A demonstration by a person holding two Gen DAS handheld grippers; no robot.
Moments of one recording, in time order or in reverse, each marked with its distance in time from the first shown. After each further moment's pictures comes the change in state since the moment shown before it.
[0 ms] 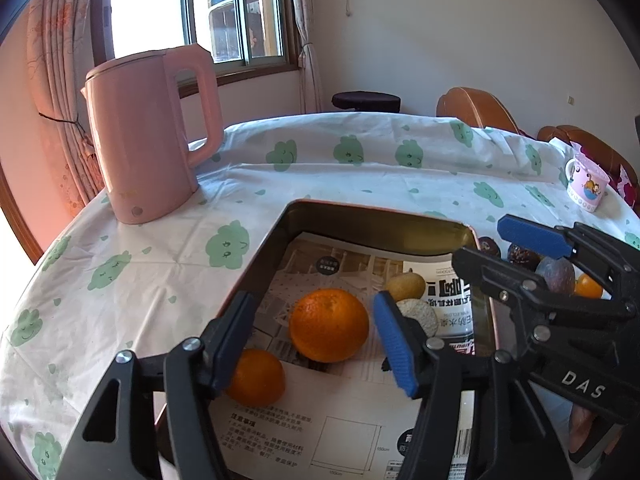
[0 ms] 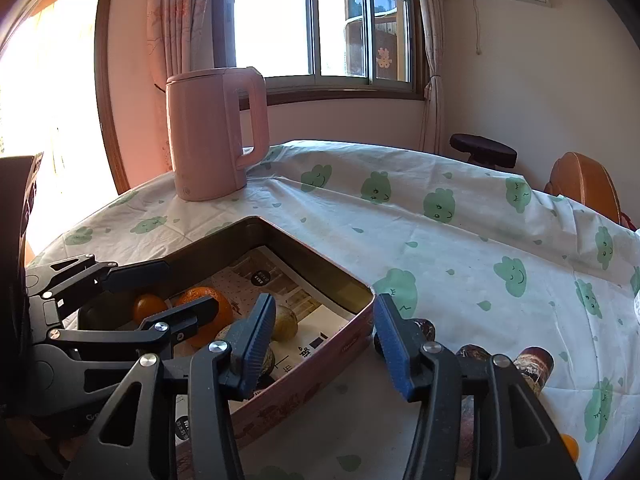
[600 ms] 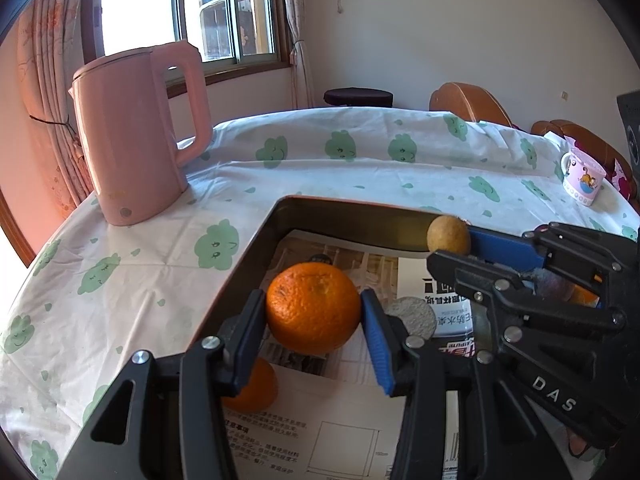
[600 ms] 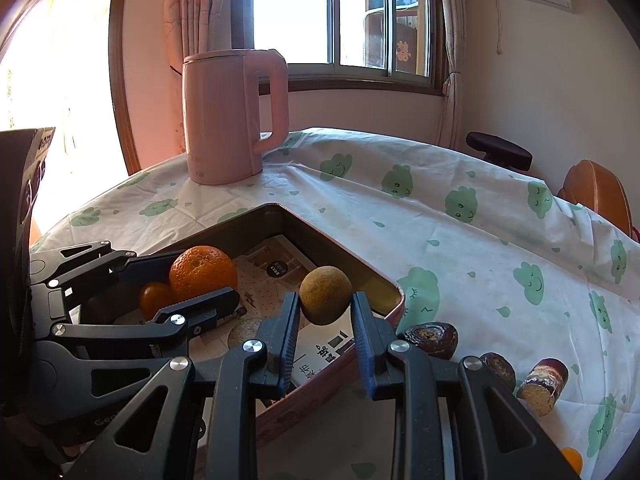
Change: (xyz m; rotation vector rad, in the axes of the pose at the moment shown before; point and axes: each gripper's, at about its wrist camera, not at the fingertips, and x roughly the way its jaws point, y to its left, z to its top) left arm 0.007 -0.003 0.001 0.020 0.013 -0.020; right arm 0.016 0.015 0.004 -0.076 0.052 0.038
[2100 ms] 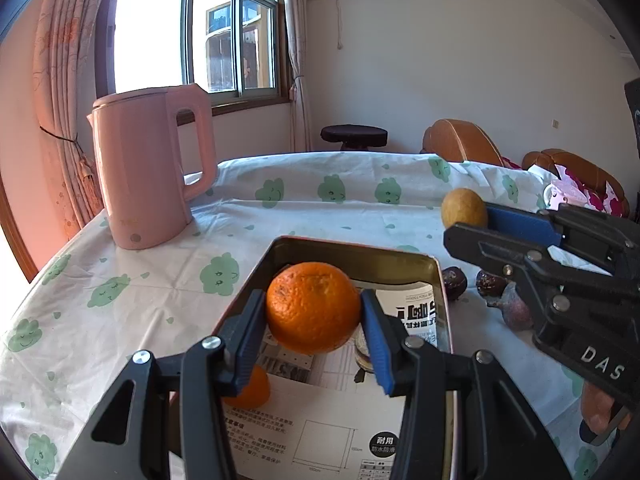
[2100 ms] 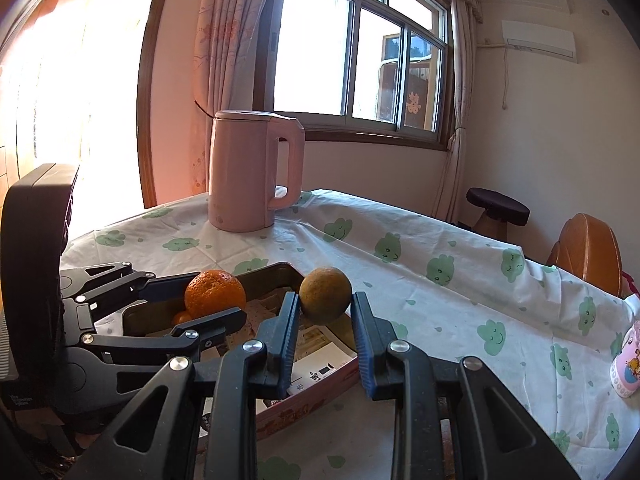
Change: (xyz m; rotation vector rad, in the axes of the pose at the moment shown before) left arm -0.034 -0.004 -0.002 -0.027 -0.133 -0.027; right arm -0.061 0.004 0.012 -0.087 -0.164 0.003
